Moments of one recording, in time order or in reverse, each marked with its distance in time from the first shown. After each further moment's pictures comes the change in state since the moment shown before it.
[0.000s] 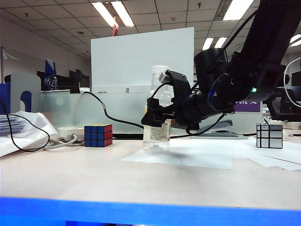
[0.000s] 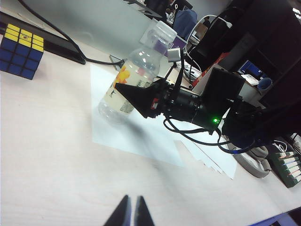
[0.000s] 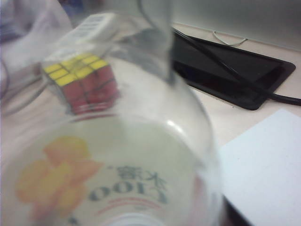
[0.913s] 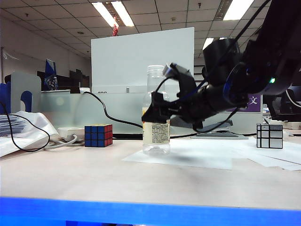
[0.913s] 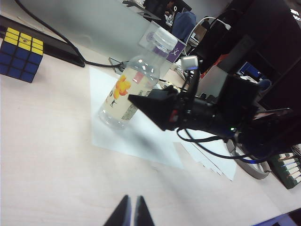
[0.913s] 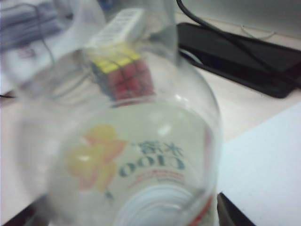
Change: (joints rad) left arm 0.000 0.000 0.000 0.010 0.000 -0.002; right arm -0.001 -0.098 -0.121 0.005 -0.083 0.002
